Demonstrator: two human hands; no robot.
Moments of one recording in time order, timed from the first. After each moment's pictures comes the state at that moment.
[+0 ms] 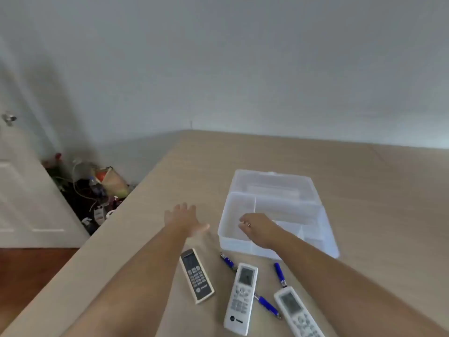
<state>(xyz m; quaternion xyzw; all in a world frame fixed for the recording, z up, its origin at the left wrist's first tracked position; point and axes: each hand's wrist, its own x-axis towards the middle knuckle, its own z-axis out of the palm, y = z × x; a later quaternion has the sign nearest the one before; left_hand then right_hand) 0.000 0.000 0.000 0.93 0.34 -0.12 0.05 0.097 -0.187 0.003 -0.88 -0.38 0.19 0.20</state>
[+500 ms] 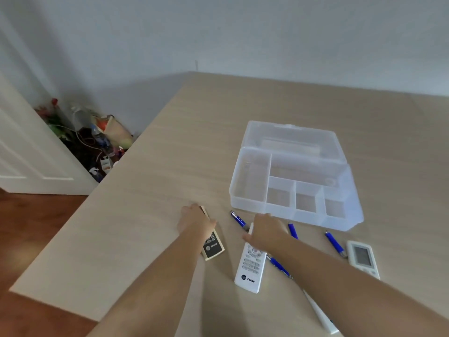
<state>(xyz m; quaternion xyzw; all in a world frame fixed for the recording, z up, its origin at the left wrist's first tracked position) -0.028 -0.029 -0.110 0.82 0.52 -0.11 0.22 0.055 -0.176 -0.091 -0.92 -0.29 0.25 -0.02</state>
